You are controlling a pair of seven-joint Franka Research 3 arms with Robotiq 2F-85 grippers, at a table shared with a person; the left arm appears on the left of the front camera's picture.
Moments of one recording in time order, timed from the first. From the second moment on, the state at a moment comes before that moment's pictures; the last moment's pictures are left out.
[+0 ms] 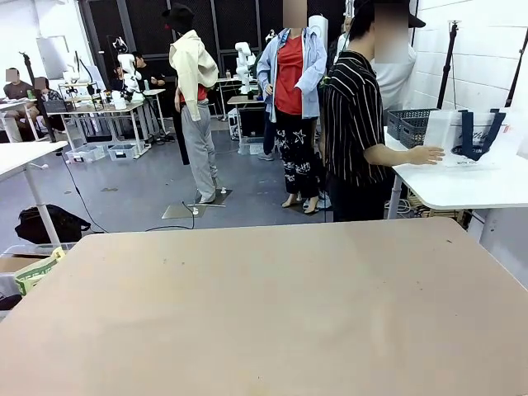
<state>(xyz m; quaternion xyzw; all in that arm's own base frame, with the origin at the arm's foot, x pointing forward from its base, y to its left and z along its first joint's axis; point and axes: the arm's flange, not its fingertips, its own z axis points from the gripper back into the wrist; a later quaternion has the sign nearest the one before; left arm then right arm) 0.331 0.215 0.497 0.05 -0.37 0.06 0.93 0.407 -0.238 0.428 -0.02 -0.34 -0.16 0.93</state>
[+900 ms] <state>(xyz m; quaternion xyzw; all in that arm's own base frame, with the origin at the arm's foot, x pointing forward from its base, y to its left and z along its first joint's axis) 0.331 0.215 0.497 0.05 -0.37 0.06 0.93 0.406 -0.238 0.429 -0.02 -0.34 -0.16 0.93</state>
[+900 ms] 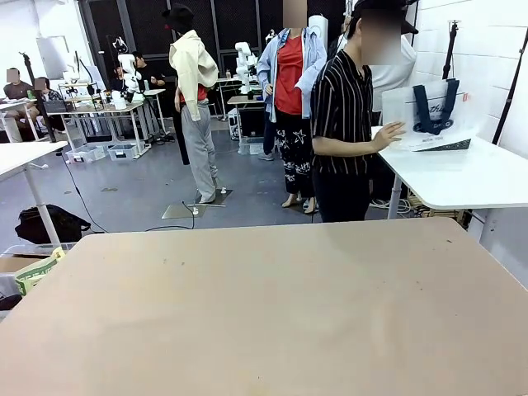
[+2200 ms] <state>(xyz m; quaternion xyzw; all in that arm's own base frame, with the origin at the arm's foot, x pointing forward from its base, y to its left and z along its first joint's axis) 0.331 0.215 0.497 0.05 -0.37 0.06 0.93 0.406 -0.238 0.429 -0.02 -0.34 -0.16 0.93</state>
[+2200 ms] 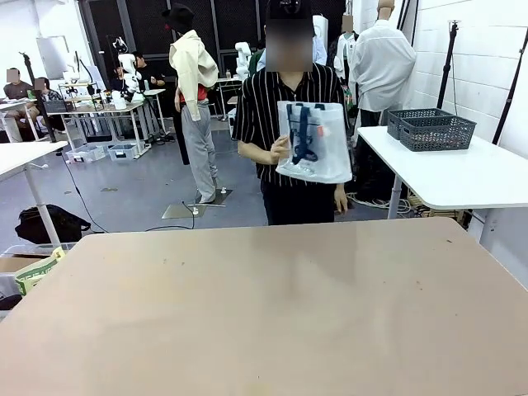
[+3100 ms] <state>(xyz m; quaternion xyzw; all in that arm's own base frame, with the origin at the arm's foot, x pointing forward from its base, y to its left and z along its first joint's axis) 0.331 0.215 0.497 0.05 -0.37 0.06 0.93 0.406 -0.238 0.429 -0.02 -0.34 -0.16 0.93</state>
